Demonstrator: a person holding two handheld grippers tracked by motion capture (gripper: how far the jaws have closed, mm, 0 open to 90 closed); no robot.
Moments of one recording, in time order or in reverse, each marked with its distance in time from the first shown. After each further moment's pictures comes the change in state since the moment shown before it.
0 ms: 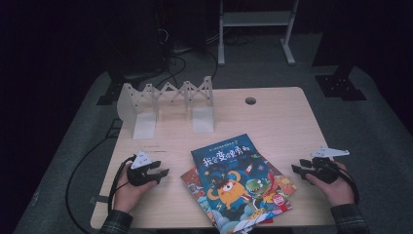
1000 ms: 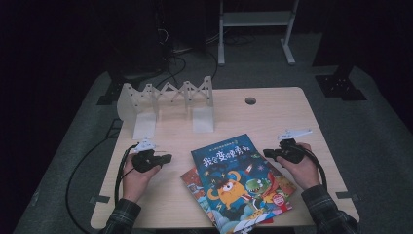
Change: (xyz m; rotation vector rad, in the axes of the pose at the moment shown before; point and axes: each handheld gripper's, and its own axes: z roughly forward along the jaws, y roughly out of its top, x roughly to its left) left arm 0.003 0.038 0.008 -0.003 -0.070 -0.131; right arm 0.047 0.073 0.051 0.016 0.196 -0.054
